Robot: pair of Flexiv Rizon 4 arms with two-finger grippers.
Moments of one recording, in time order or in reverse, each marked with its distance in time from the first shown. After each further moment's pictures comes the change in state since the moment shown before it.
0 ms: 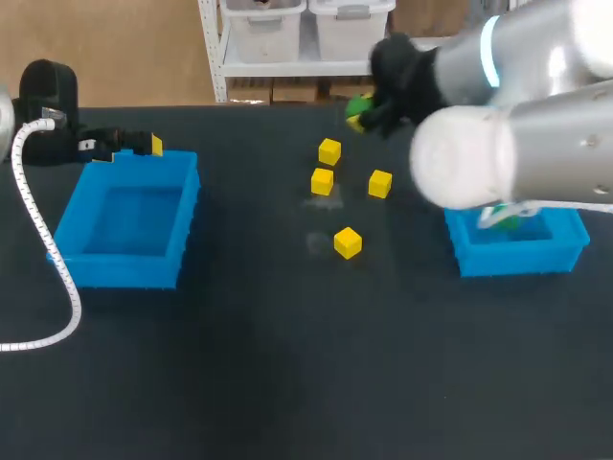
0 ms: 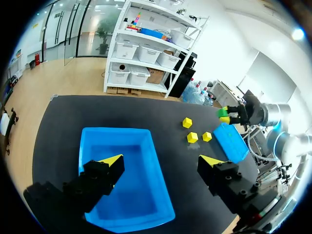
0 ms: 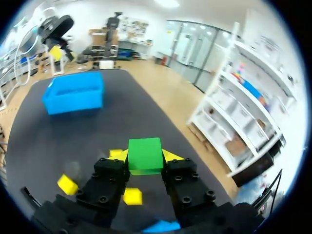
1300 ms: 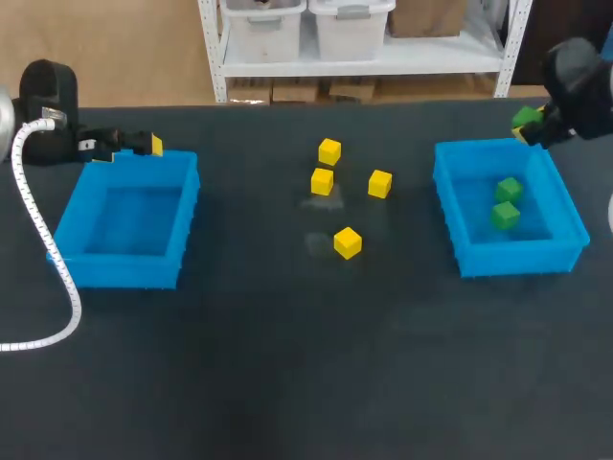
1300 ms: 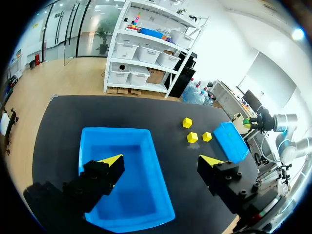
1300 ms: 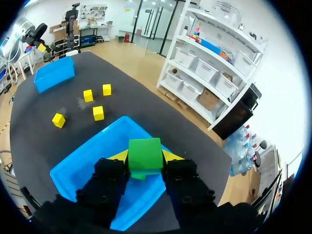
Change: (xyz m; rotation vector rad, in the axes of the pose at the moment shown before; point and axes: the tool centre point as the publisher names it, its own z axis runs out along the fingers) left arm 0.000 0.000 0.000 0.000 0.000 0.000; right arm 0.144 -0.056 -0.158 0.191 0.214 0.212
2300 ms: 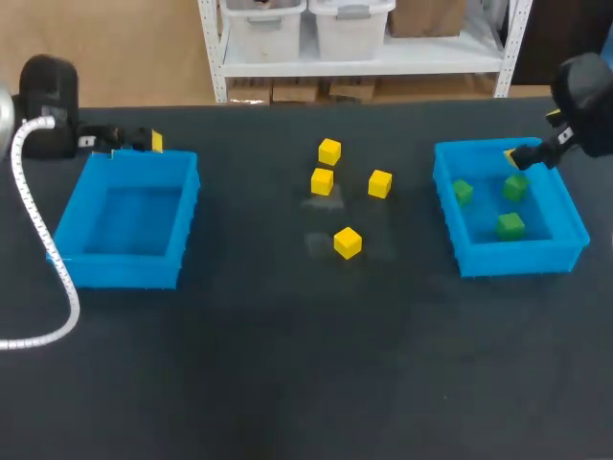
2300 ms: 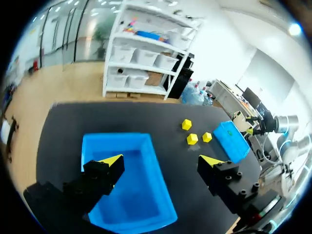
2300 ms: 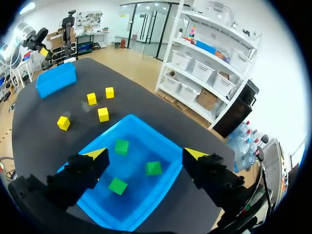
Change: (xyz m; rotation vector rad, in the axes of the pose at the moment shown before) left arm -0.015 -0.008 -0.004 -0.001 -0.027 0.087; right arm 0.012 0.012 -0.012 0.007 -0.047 0.063
